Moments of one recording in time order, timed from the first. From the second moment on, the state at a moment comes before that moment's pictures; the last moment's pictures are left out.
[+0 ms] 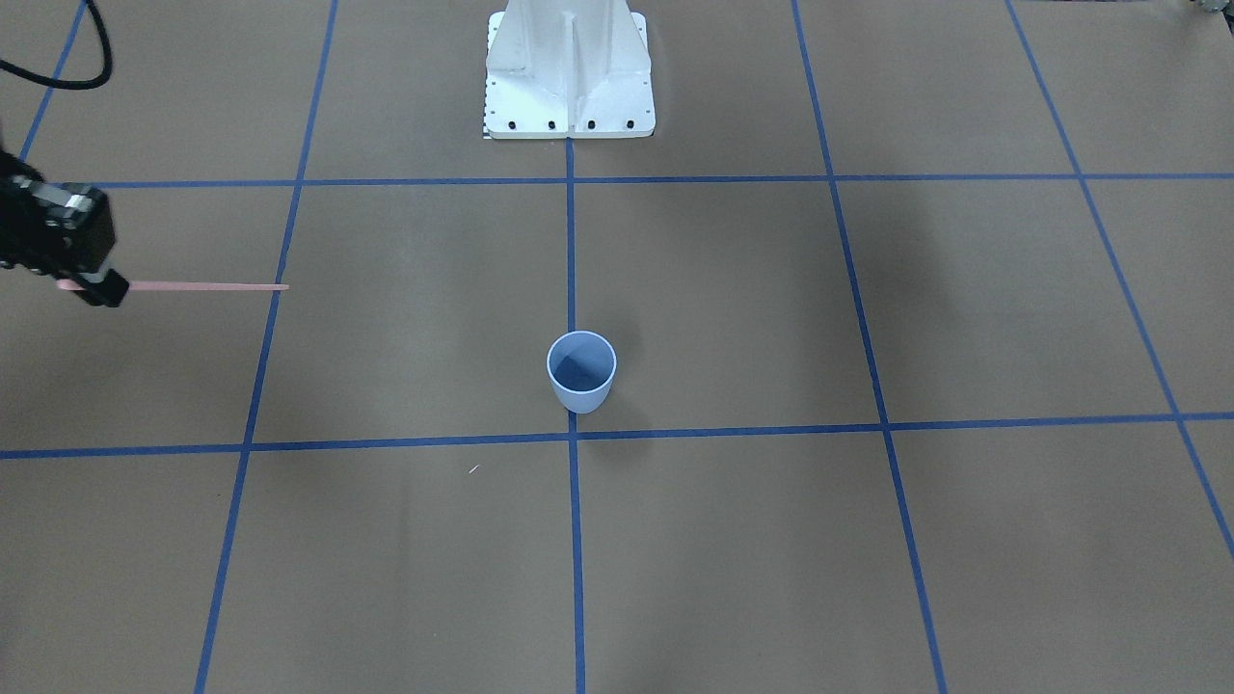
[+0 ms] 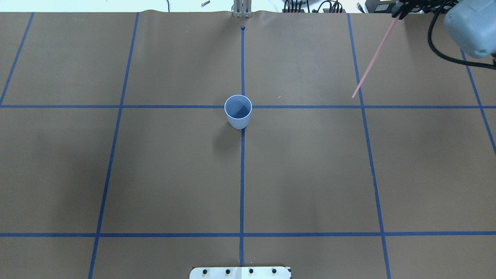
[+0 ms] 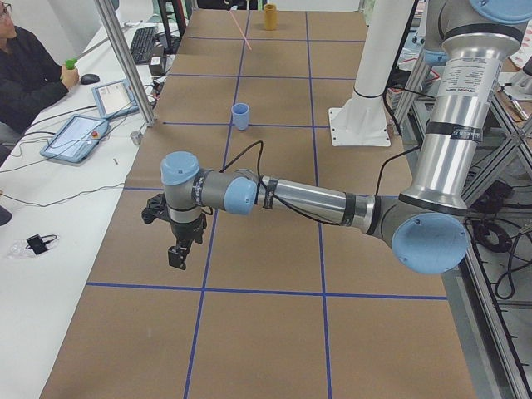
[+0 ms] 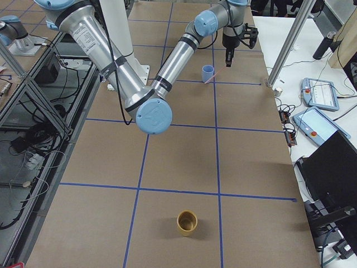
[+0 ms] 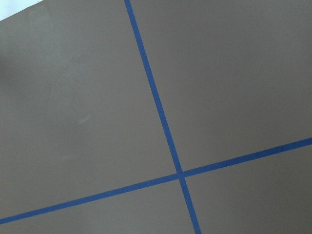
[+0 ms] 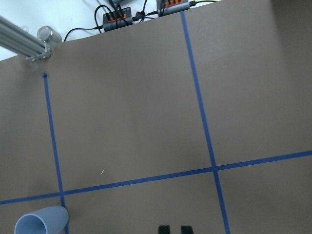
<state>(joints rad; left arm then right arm) -1.48 -1.75 -1.56 -1.60 -2.16 0.10 1.16 -0.87 1.91 -2.00 2.28 0.86</state>
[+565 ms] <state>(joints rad) -1.48 -1.72 -1.50 -1.66 -2.16 0.10 0.96 -0.73 1.78 -1.87 2.11 1.07</state>
